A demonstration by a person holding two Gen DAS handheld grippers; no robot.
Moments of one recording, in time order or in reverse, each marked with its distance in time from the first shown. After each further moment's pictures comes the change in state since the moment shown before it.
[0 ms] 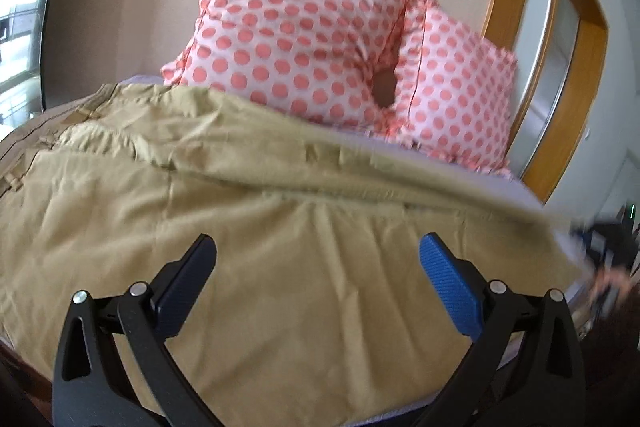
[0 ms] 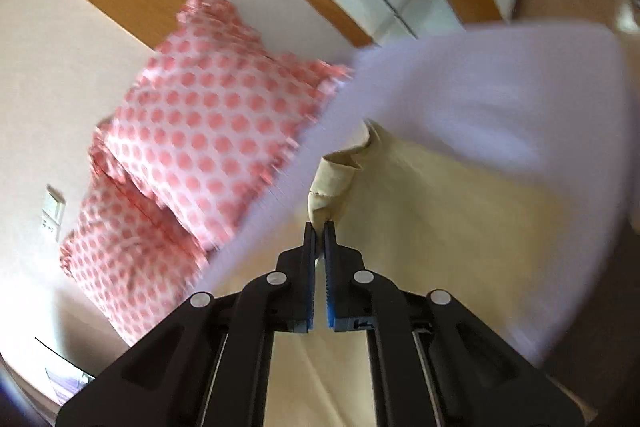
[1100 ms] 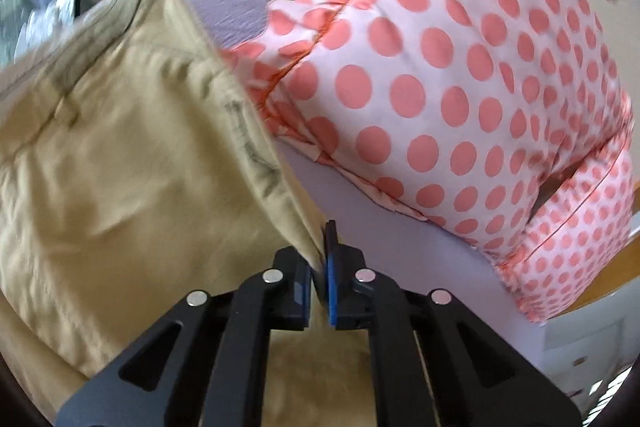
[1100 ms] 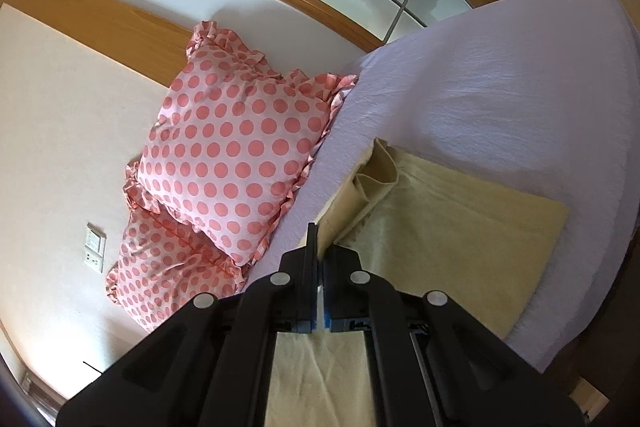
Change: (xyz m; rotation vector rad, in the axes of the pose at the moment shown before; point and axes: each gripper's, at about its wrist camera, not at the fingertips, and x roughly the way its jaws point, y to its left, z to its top) left arm 0.173 0.180 0.137 -0.545 0.240 0.184; right arm -0.011 -0.023 0.011 0.113 -0.051 0.198
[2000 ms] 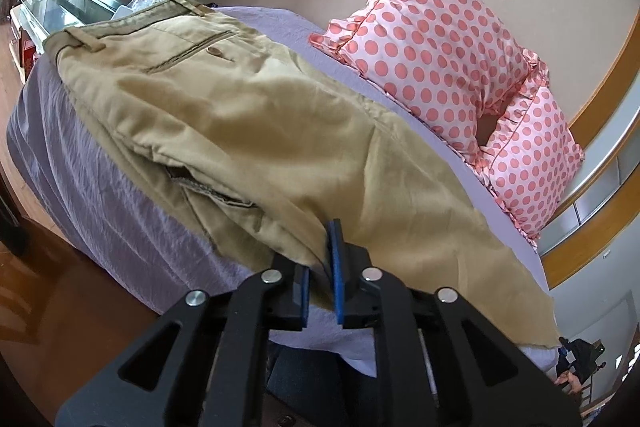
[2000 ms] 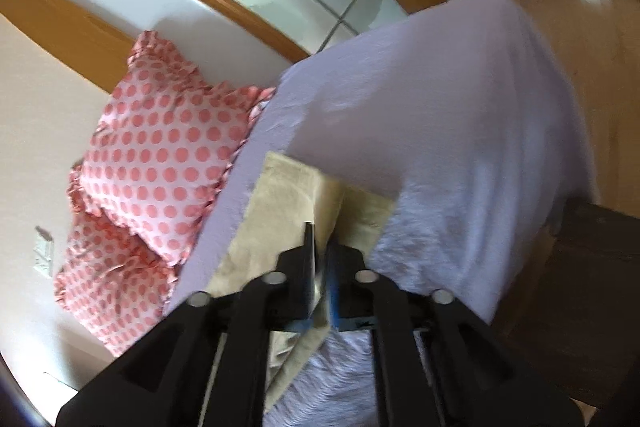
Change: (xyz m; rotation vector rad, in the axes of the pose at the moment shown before) left arm -0.196 0.115 -0.231 0.093 -0.171 -0.053; right arm -0.053 -0.040 -0.004 -0.007 -0.043 -0.267
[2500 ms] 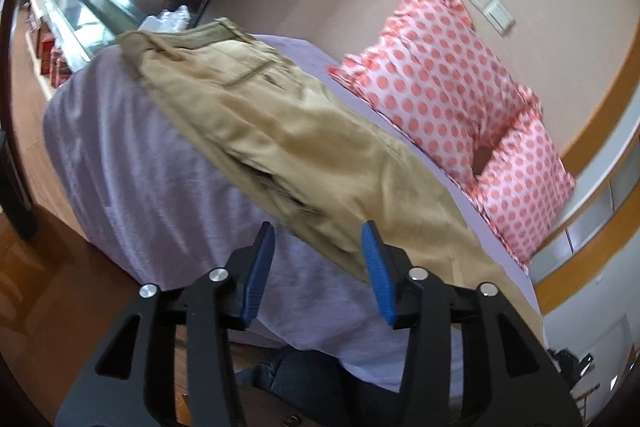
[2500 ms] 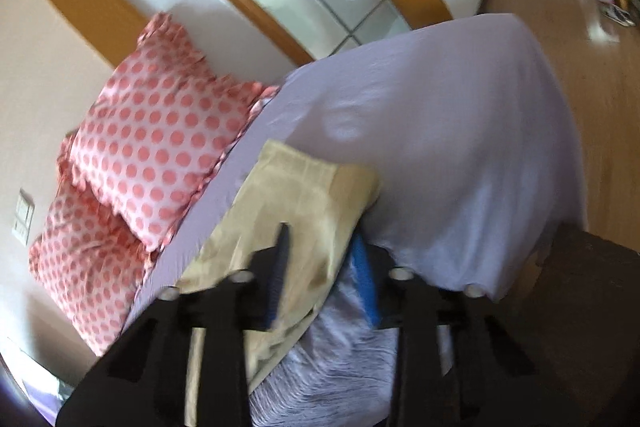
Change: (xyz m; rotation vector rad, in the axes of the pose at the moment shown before) left arm -0.044 0.031 -0.012 -0.079 -0.113 -0.003; right arm 0.011 0.007 -0.022 -0.142 -0.029 -0.013
